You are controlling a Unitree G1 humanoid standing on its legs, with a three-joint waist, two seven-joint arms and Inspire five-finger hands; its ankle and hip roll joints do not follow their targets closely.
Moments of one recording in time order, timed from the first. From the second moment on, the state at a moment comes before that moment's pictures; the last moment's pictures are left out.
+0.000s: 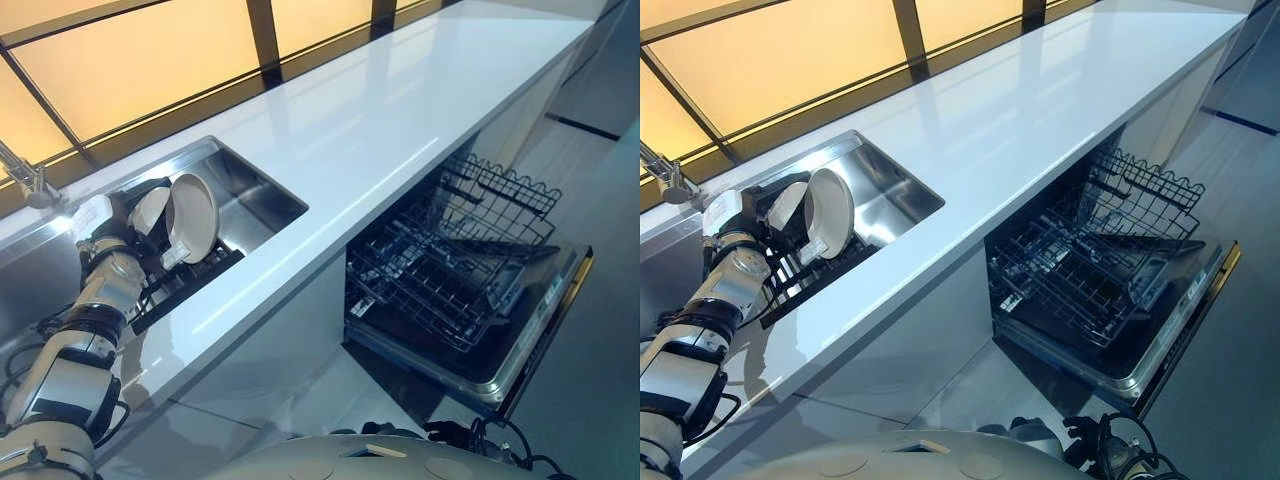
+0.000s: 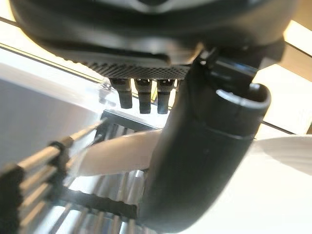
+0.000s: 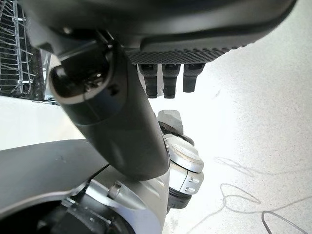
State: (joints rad) left arm -0.52 0.71 -0.29 0.82 0.16 0.27 0.38; right arm 0.08 -0.36 0.40 1.18 -0.10 -0.05 0.06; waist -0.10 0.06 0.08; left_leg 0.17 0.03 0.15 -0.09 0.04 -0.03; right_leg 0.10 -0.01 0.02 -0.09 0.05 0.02
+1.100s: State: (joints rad) left arm -0.56 0.73 -0.18 0.82 0.09 0.23 0.54; right arm 0.08 -0.37 0.39 1.18 -0.07 -0.07 0.05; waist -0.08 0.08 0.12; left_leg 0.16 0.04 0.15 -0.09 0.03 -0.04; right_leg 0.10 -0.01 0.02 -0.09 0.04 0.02
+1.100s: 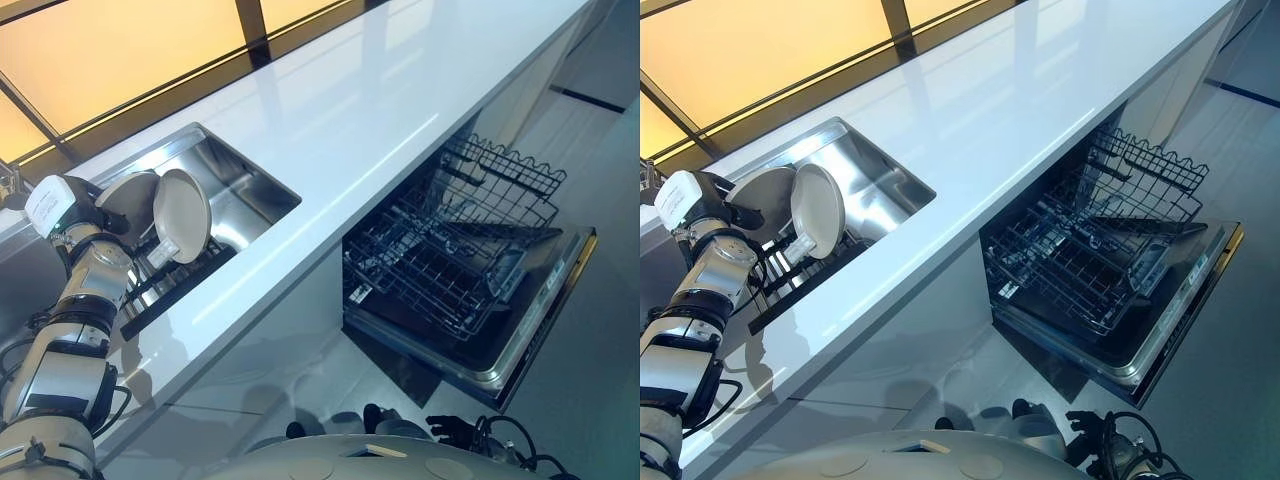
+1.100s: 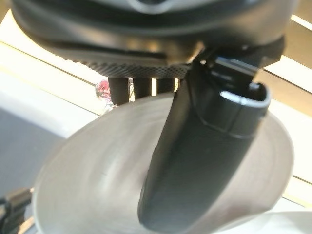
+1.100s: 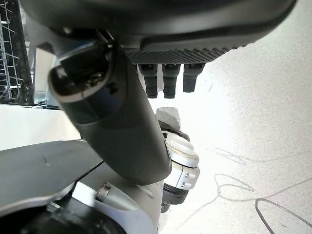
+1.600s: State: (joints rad) left arm -0.56 0.93 -0.17 0.52 0.16 -0.01 0.64; right arm 0.07 -0.36 0.39 1.17 -0.06 -0.07 0.05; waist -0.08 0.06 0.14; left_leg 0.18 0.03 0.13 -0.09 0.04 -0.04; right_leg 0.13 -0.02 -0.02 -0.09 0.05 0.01
